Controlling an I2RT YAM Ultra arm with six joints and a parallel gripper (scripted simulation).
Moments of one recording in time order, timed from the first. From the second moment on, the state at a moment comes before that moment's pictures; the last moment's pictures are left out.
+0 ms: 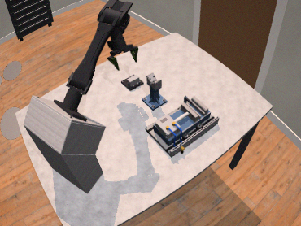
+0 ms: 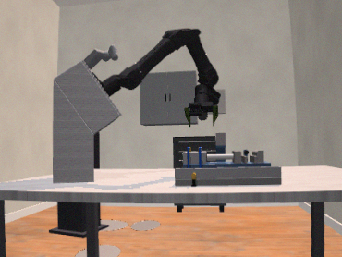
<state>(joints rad) 0.87 1.42 1.49 -1.16 0.73 -0.63</state>
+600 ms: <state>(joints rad) 0.71 1.27 1.54 -0.95 0.31 -0.99</state>
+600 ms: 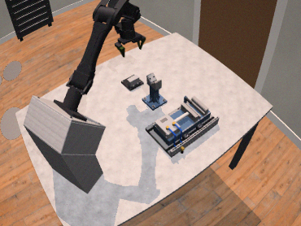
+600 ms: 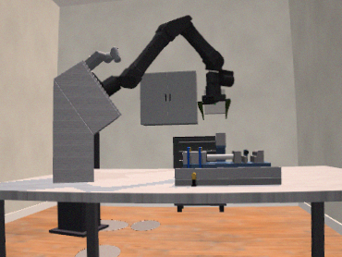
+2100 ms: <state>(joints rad) 0.69 1.27 1.55 -0.92 0.22 -1.04</state>
